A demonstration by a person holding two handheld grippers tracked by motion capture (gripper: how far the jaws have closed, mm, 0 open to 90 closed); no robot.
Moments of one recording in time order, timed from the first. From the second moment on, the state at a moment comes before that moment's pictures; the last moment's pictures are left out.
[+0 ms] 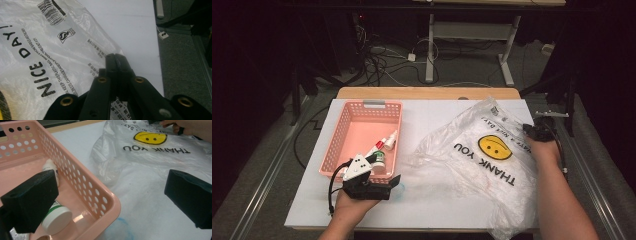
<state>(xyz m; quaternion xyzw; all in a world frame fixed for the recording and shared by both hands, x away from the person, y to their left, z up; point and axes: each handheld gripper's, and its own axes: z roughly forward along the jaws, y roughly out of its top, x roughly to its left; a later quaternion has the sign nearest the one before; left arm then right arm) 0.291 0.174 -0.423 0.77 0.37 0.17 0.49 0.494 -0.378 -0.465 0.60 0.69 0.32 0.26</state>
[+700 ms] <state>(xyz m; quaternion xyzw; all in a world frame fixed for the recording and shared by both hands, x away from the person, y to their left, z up) 0.297 0.179 -0.427 0.77 0.37 0.18 0.49 0.416 -0.355 -0.415 0.51 0.72 0.39 0.26</state>
